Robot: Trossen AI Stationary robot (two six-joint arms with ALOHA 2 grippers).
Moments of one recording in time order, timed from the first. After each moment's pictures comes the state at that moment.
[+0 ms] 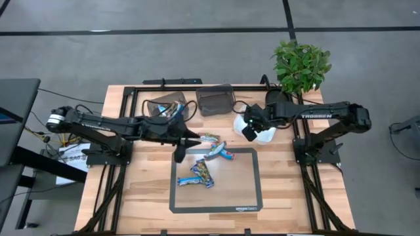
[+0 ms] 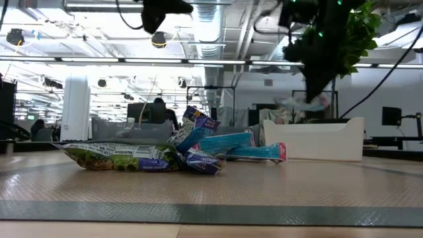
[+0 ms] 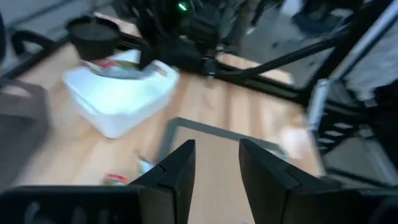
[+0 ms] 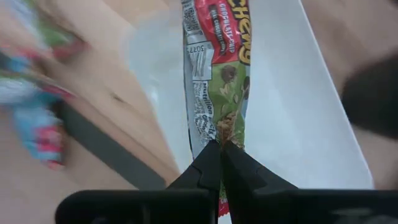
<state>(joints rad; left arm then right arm) -0.10 1.20 0.95 -0.11 -0.11 -0.33 -0.16 1.37 1.04 -0.99 0.23 0.63</state>
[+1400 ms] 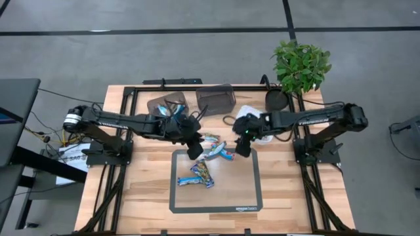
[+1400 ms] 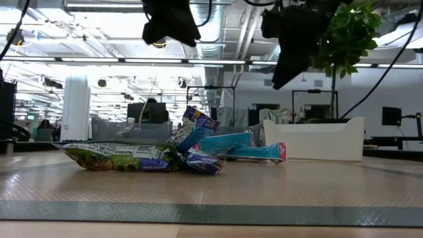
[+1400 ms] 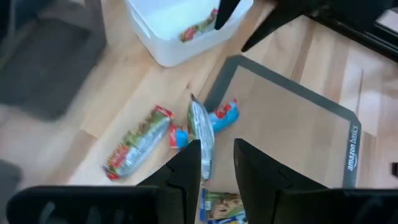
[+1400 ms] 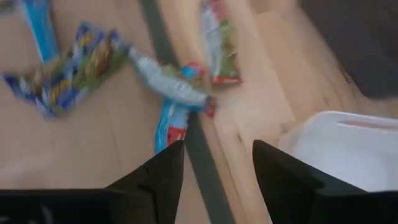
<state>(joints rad) -0.08 1.46 1.25 -0.57 -0.22 -0.52 0.01 1.43 1.08 -0.69 0.10 0.25</state>
